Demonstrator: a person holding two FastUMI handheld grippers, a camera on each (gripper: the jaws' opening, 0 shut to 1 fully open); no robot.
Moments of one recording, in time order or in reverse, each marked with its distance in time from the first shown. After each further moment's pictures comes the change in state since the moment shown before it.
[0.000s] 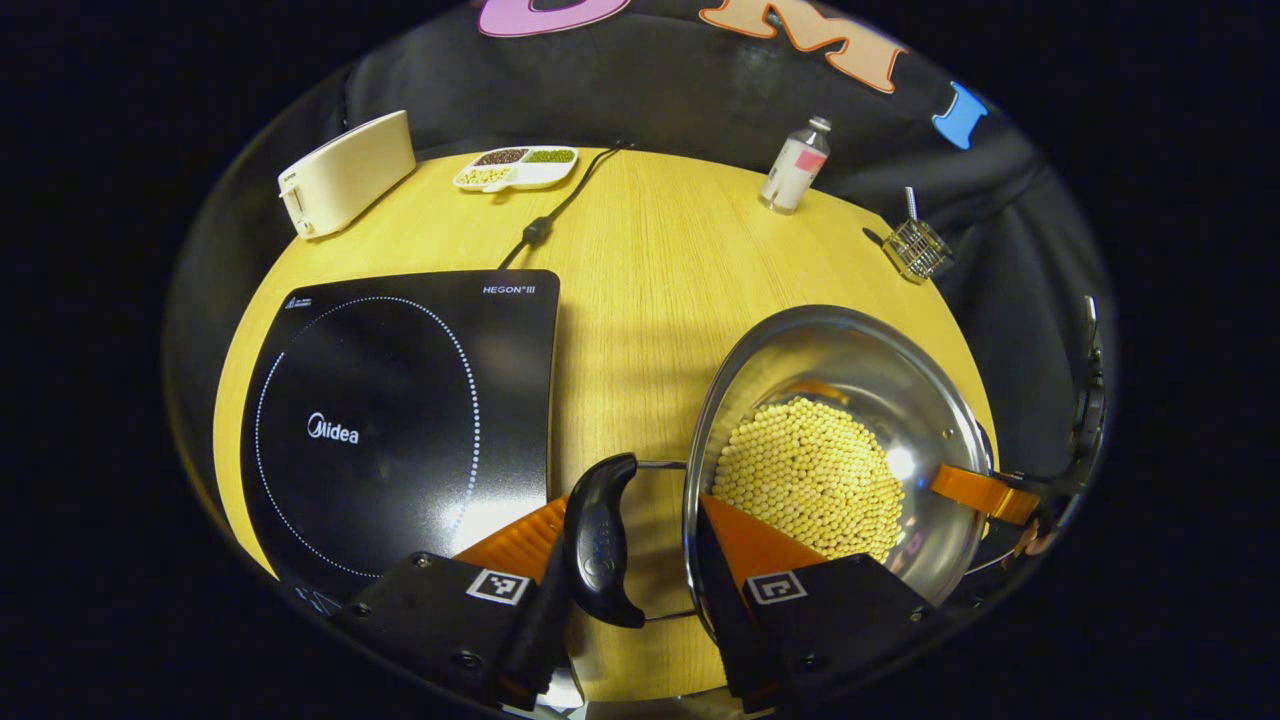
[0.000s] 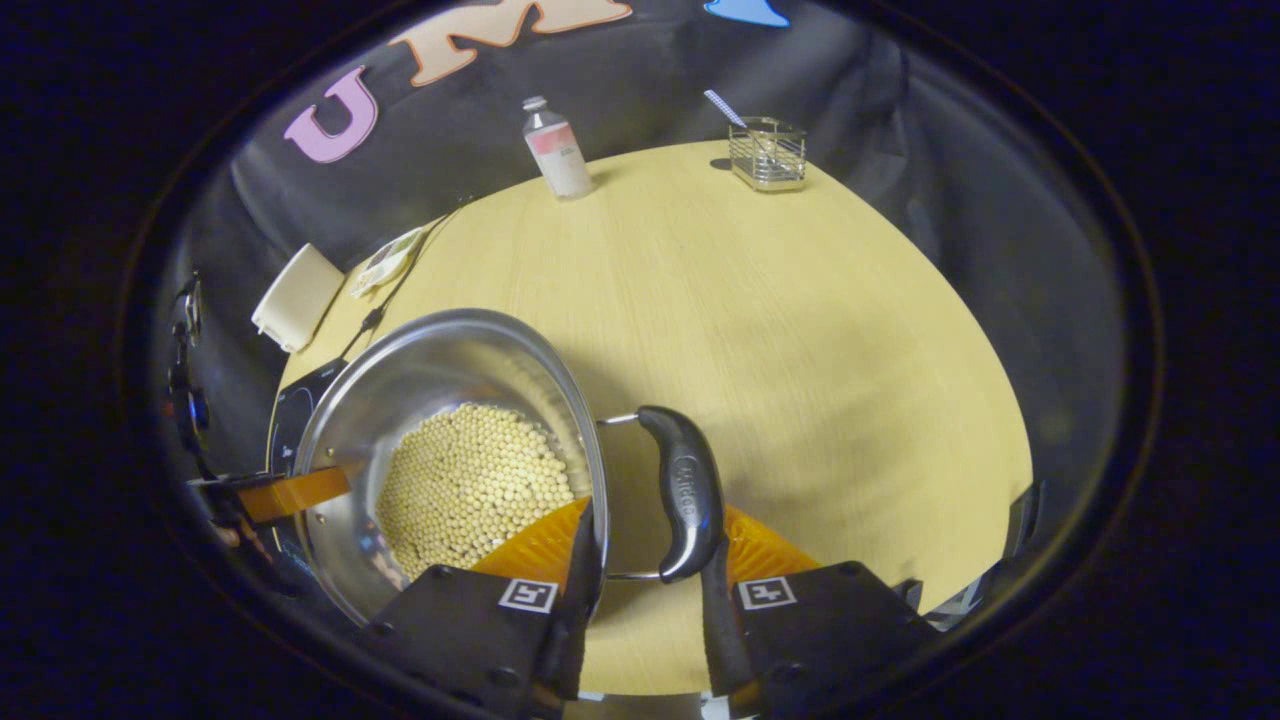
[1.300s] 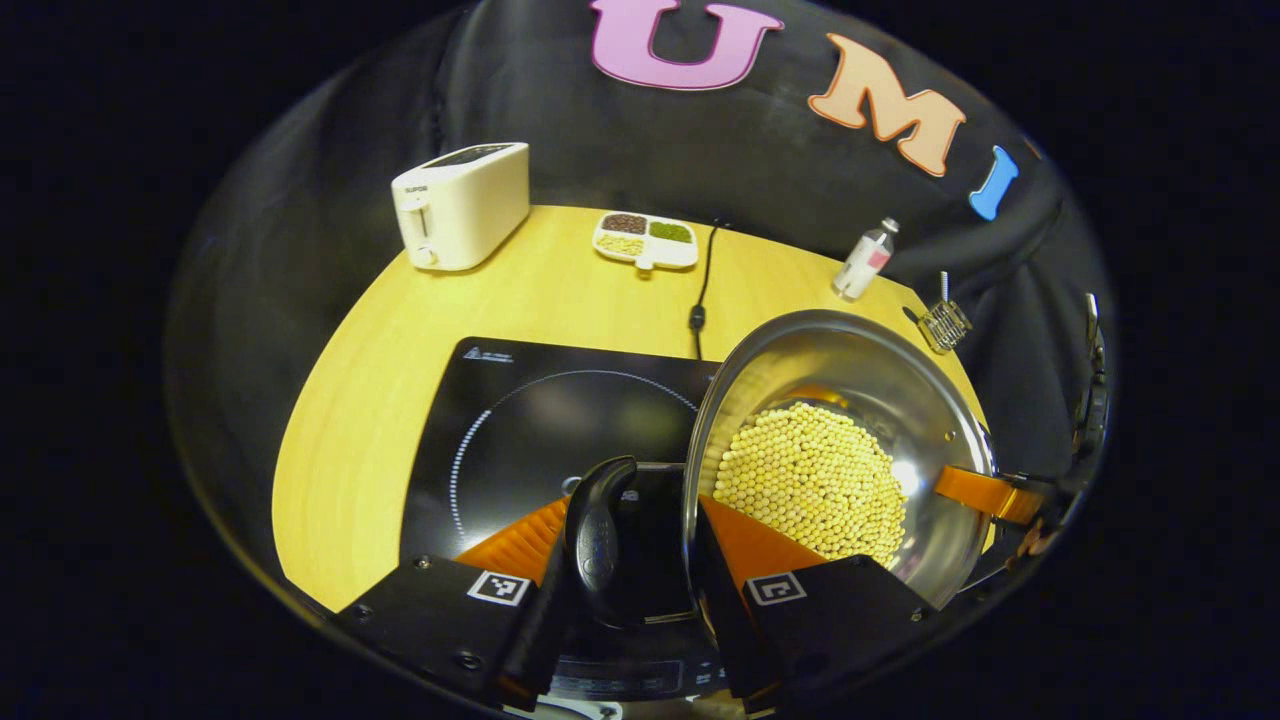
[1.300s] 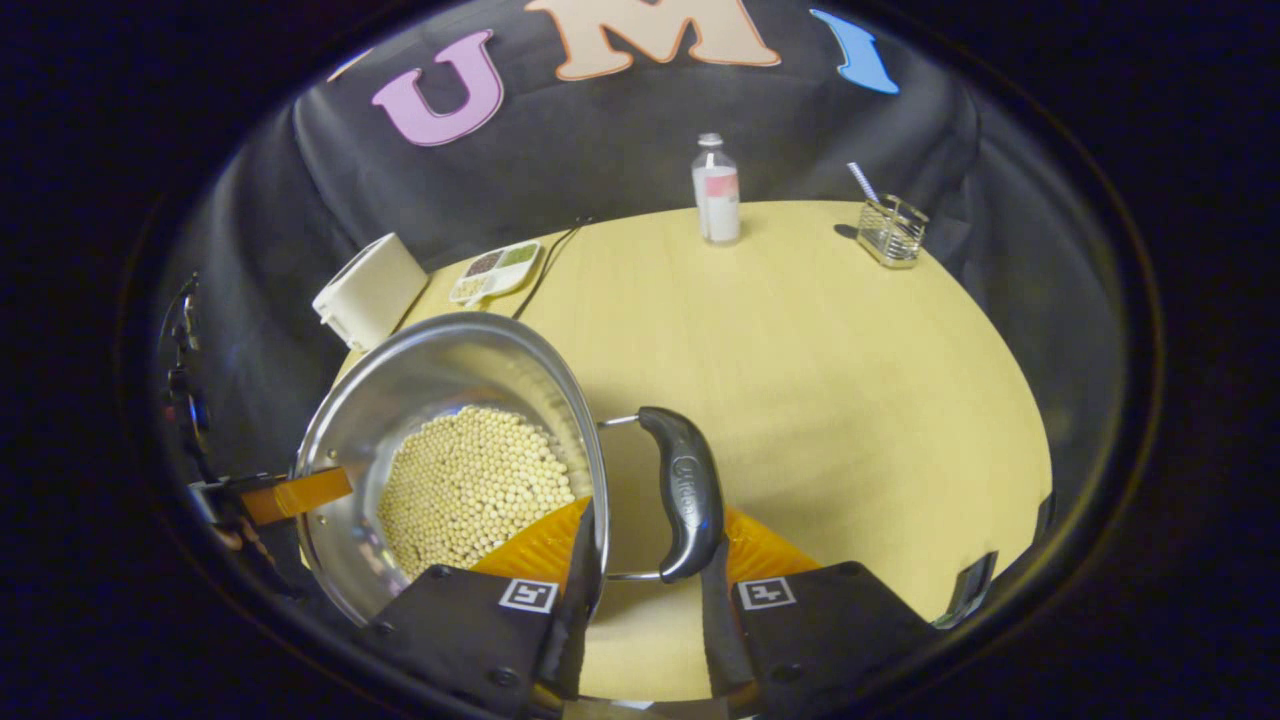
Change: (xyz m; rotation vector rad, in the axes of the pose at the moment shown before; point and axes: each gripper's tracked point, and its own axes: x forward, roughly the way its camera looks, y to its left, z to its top) left arm -0.075 0.168 0.035 -0.072 -0.147 0.041; right arm -0.010 0.002 0.005 -0.086 -0.114 0.065
